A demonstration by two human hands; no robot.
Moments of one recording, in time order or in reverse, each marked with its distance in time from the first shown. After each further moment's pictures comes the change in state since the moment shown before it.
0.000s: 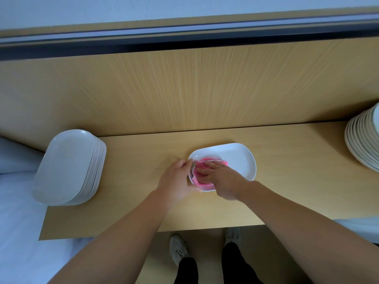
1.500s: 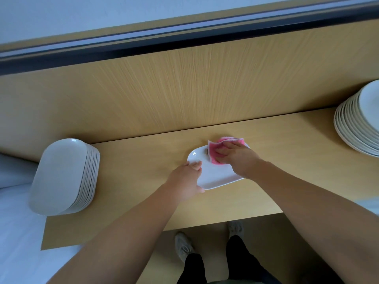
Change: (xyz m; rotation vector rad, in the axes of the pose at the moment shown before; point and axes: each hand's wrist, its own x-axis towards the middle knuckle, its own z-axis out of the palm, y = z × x) left_hand 0.016 0.043 -0.004 0.297 -0.357 0.105; right_hand -0.026 0.058 -0.023 -0.303 0.081 0.136
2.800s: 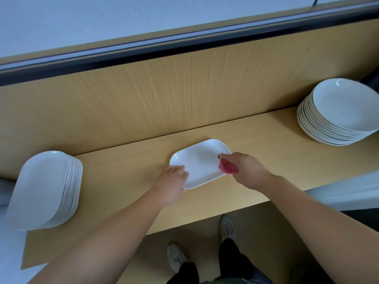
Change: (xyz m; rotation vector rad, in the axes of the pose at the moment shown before) left_hand -0.013 0.011 0.007 0.273 0.132 0.123; right_hand -0.099 -0.017 -0.021 0.640 0.155 0.480
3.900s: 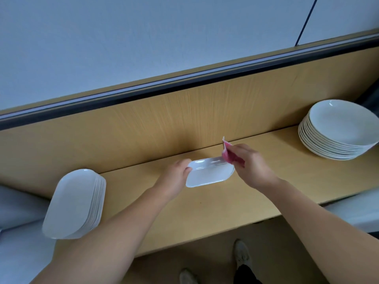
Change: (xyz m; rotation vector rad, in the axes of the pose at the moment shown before) left_hand -0.027 -0.015 -0.077 -0.568 0.396 -0.138; right_hand -0.006 -0.048 -0.037 0.307 0.483 -0.242
